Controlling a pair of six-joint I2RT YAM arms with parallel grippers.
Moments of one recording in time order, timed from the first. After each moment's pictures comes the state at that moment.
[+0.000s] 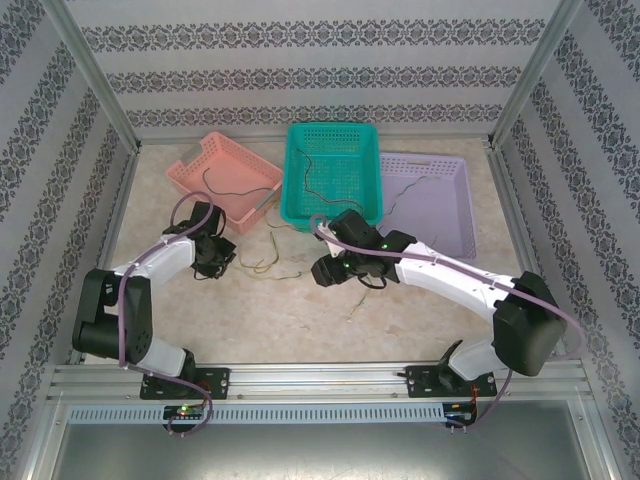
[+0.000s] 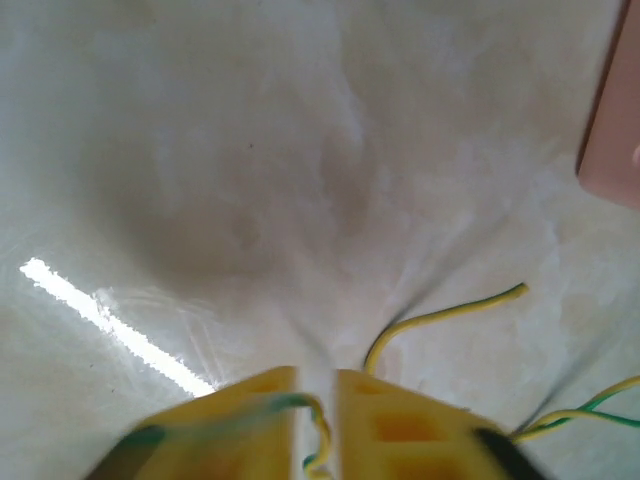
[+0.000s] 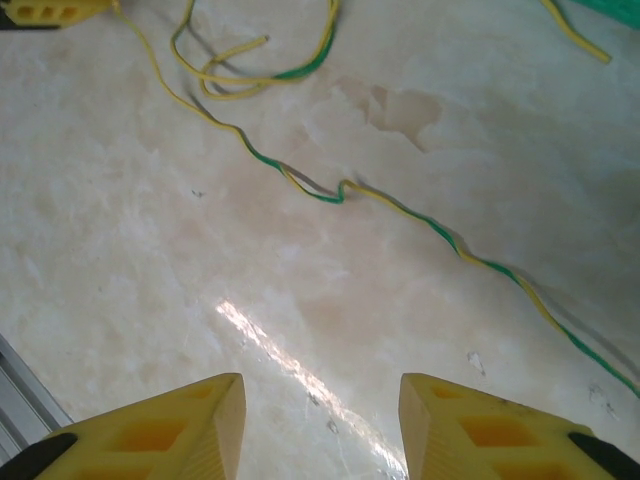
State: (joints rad) left arm -0.13 1.46 0.82 -0.58 0.09 -1.17; right arm 0.79 1.43 1.00 -0.56 -0.19 0.32
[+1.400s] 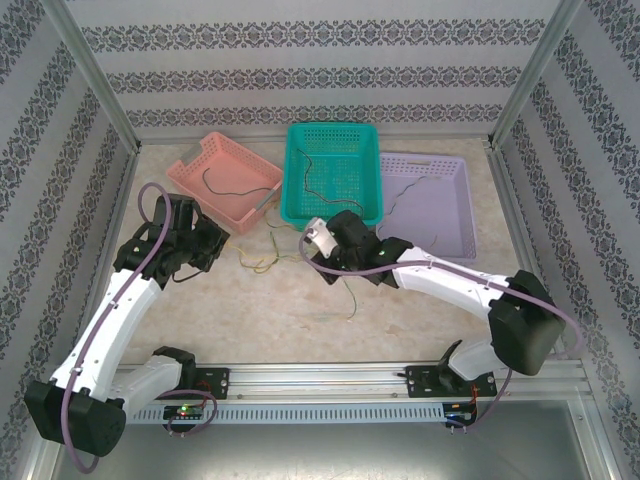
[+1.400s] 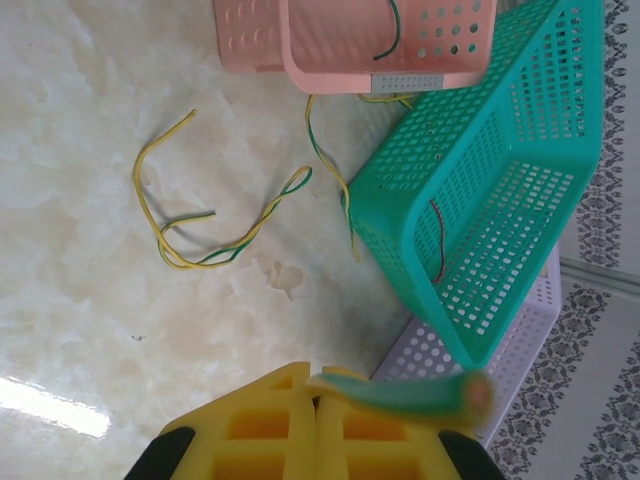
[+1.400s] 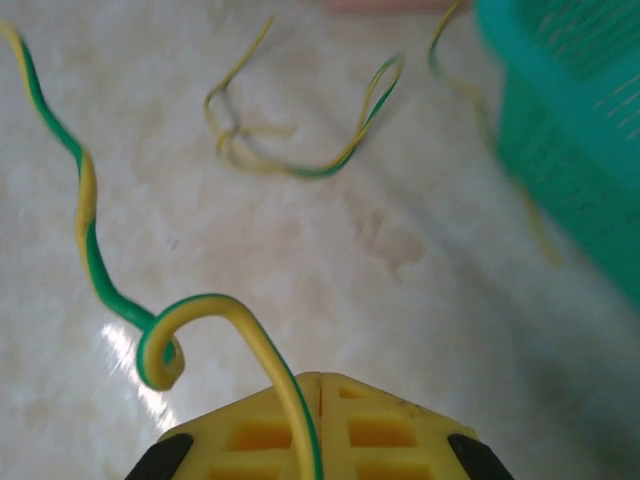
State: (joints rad) left arm -0.20 1.00 0.98 -0.81 0.19 -1.24; right arm 0.81 1.44 0.95 -0.28 -0.12 -0.03
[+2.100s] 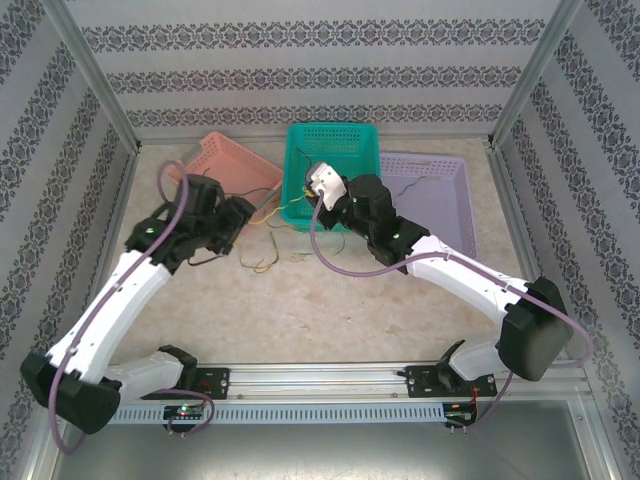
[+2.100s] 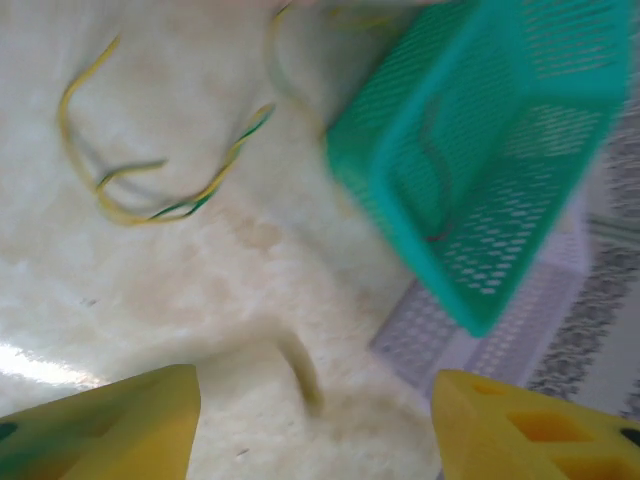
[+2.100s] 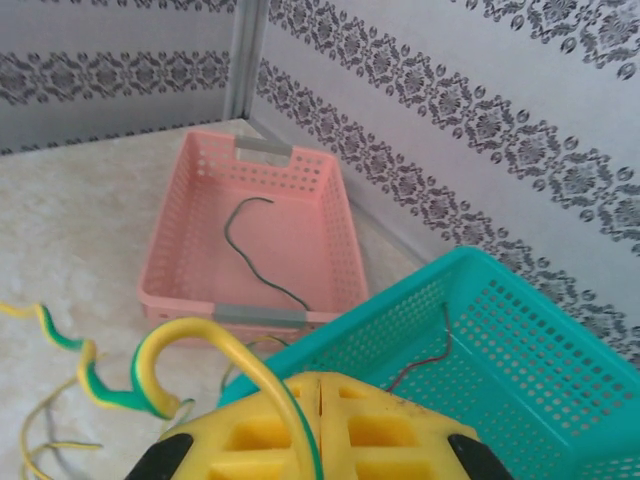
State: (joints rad) left arm -0.38 1.11 1.25 -0.88 0.07 -1.26; right arm 0.71 1.41 1.07 0.08 -0.02 -0.28
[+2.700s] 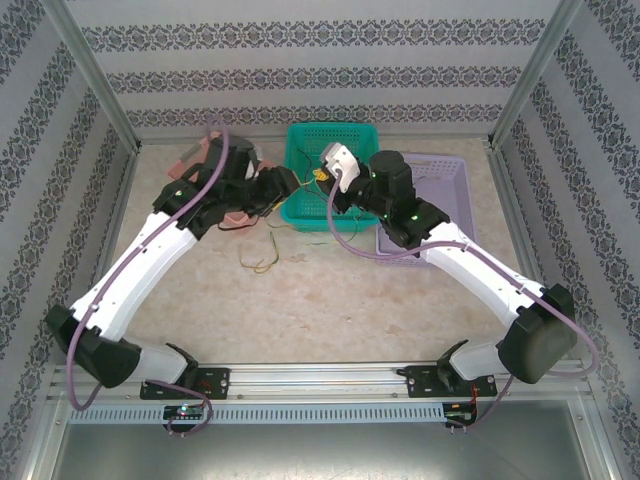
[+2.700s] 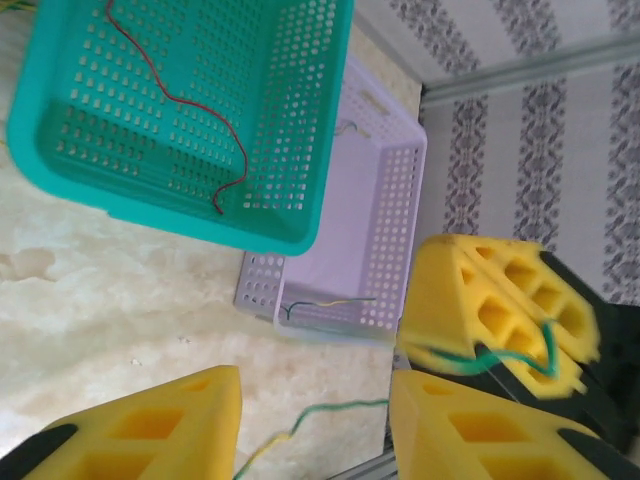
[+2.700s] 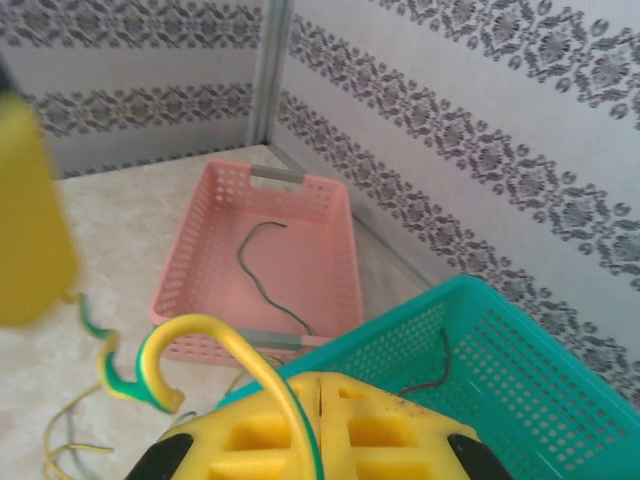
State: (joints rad) left arm -0.52 1.41 1.56 -0.79 0.24 -1.03; right arm 0.60 1.39 1.21 -0.07 -0.25 -0.27
